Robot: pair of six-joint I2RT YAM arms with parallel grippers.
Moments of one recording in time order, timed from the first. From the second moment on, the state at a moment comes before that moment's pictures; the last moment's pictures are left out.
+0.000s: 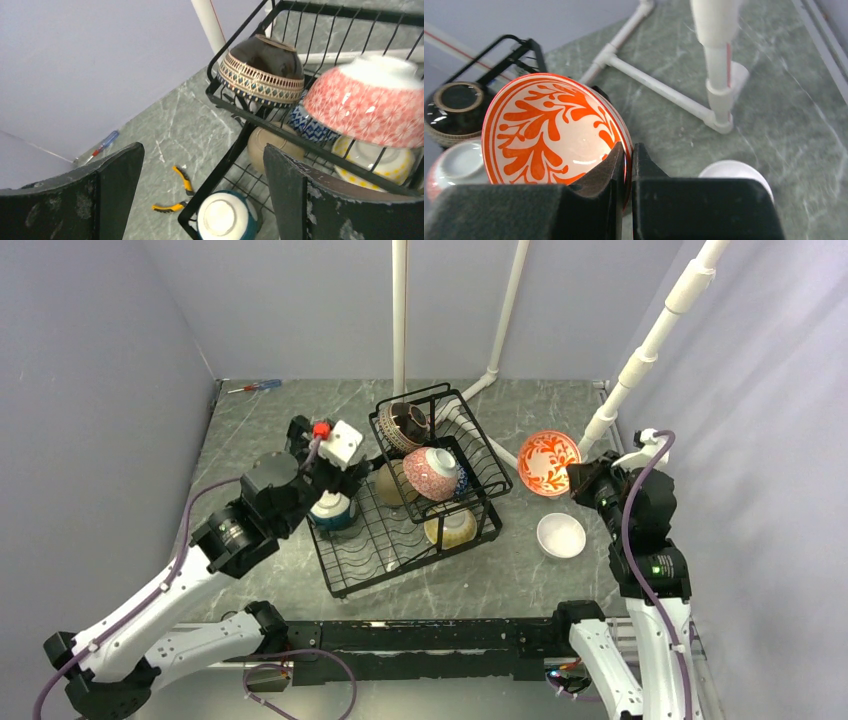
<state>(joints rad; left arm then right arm) -0.82 0.84 1.01 -0.27 -0.38 0.34 0.04 0.60 0.95 -0.63 0.01 0.44</state>
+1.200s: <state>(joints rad) -0.72 1.41 1.54 -0.15 0.58 -0.76 0.12 0.92 1.02 0.02 -0.65 0.57</state>
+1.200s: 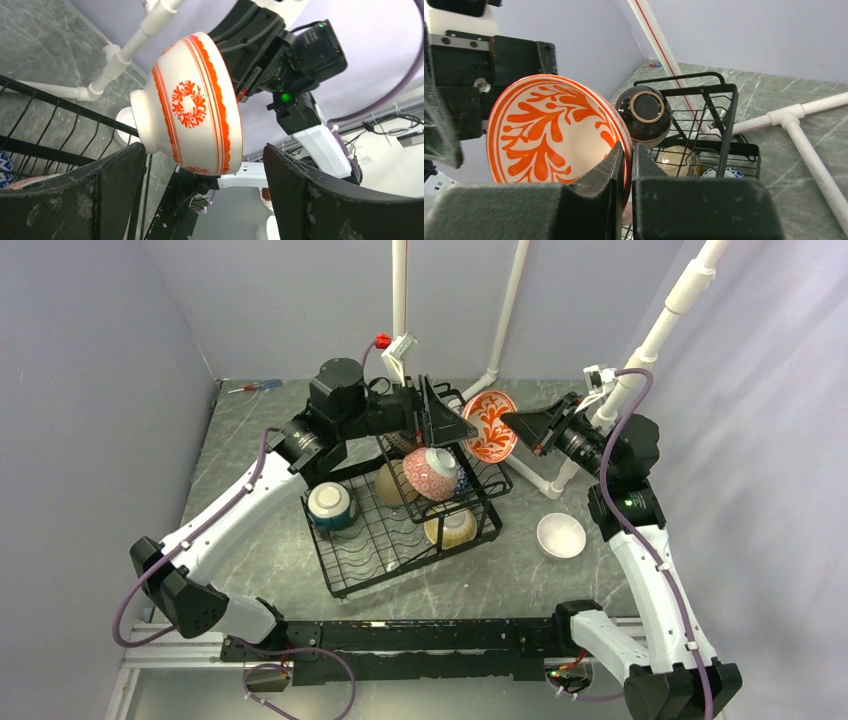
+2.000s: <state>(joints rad) -0.71 1.49 1.55 -0.16 0.58 -0.82 0.20 0.96 1.02 0.02 -0.60 0.54</state>
